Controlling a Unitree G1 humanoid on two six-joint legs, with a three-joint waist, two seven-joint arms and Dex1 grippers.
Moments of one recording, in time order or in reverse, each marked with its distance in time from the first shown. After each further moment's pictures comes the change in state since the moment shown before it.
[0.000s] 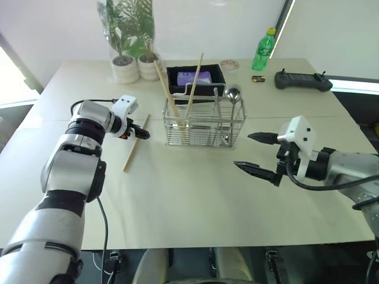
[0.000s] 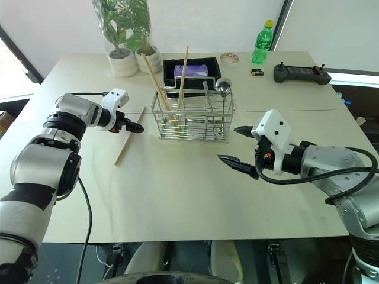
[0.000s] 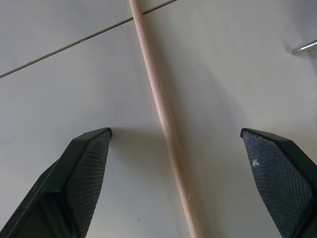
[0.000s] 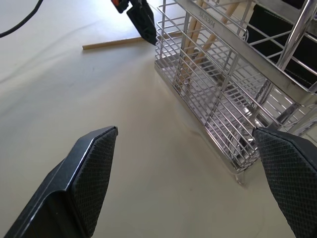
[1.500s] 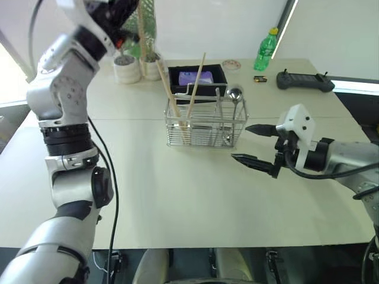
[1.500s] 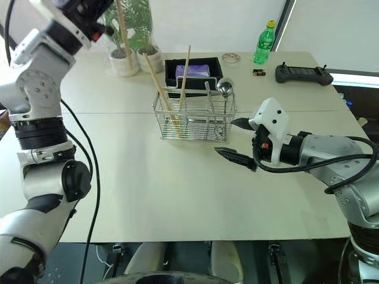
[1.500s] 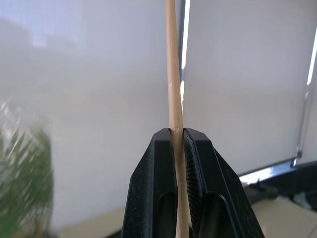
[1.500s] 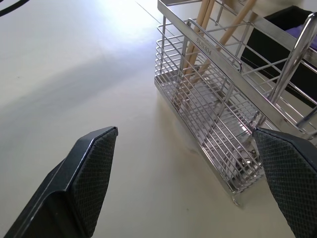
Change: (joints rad) left arm 0.131 -0.128 0.516 -1.097 -0.534 -0.205 0.347; right arm -0.114 -0.011 0.026 0.023 0.055 0.070 -0.026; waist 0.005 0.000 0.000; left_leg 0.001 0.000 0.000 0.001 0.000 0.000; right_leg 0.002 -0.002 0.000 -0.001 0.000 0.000
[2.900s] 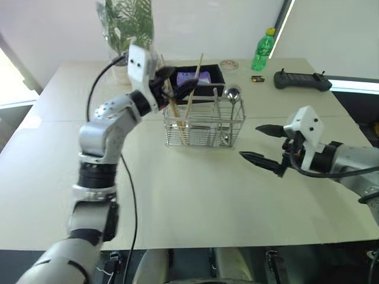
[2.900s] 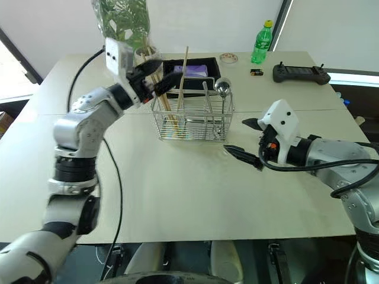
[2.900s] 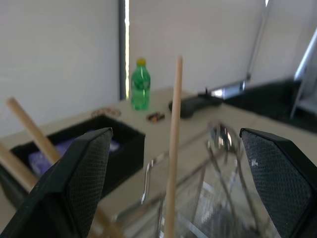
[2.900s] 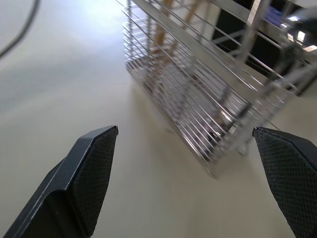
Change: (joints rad) left arm 0.351 0.101 -0.274 -0.149 0.024 0.114 -0.111; right arm 0.080 -0.053 -0.094 0.064 -0.048 -0.049 -0.029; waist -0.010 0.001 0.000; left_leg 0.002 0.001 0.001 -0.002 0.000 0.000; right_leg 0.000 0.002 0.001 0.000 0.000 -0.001
